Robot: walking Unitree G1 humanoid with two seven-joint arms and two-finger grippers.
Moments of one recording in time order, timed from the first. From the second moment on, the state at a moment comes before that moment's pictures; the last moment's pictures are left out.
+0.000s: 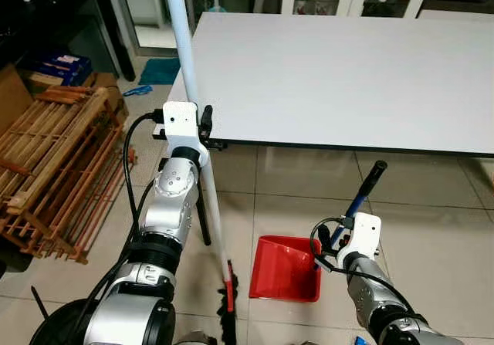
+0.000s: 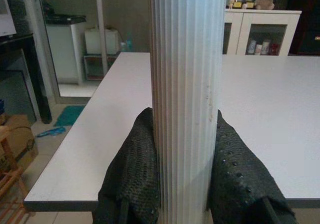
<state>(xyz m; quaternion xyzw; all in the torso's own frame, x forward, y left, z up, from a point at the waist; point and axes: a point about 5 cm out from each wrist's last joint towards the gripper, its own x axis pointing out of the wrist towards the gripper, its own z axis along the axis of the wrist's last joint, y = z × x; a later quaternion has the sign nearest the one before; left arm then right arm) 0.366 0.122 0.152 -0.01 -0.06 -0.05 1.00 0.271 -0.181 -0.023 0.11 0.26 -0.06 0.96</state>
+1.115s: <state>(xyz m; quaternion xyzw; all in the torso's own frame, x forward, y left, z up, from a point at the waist) 0.366 0.122 0.151 -0.01 -0.06 -0.05 1.00 0.302 -0.218 0.014 0.10 0.19 -0.10 0.97</state>
